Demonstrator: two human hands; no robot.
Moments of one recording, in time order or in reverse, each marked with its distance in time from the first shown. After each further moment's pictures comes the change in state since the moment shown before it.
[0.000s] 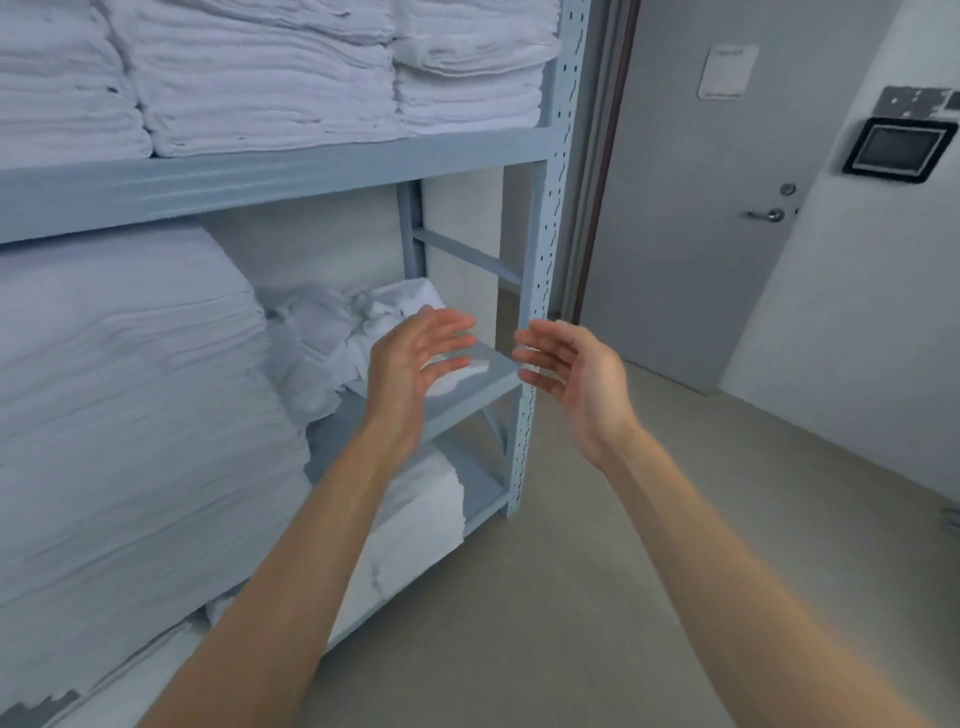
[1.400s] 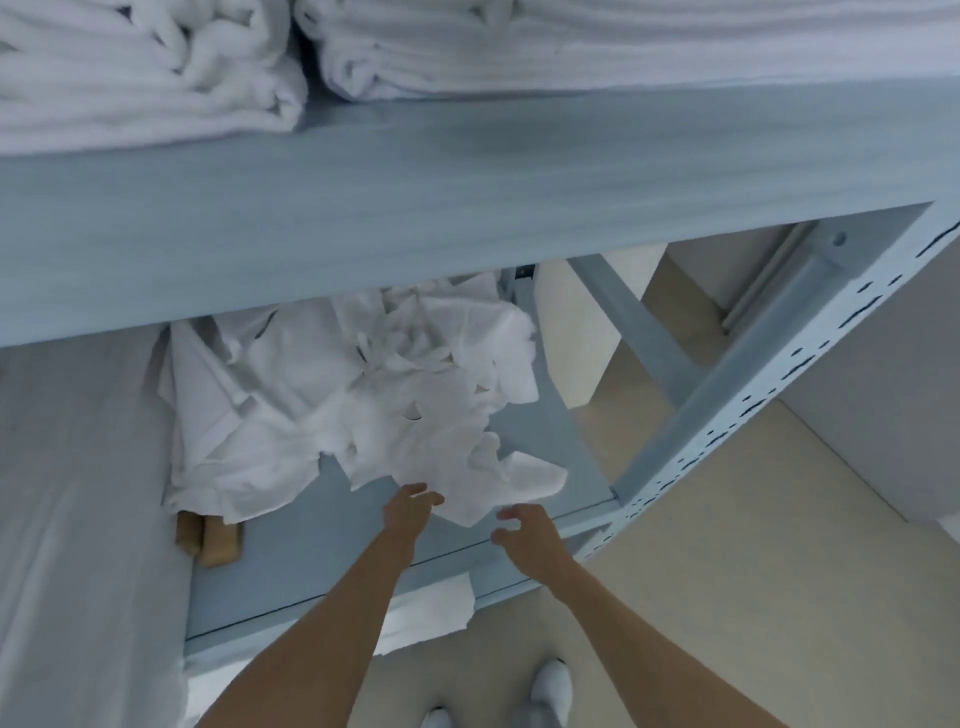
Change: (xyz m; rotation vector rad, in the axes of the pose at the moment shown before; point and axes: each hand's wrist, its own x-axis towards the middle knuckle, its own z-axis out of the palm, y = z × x) left_hand 0.410 -0.376 -0.138 0.304 0.699 -0.878; right_hand 0.485 0.332 -0.046 -1.049 -0.572 0.584
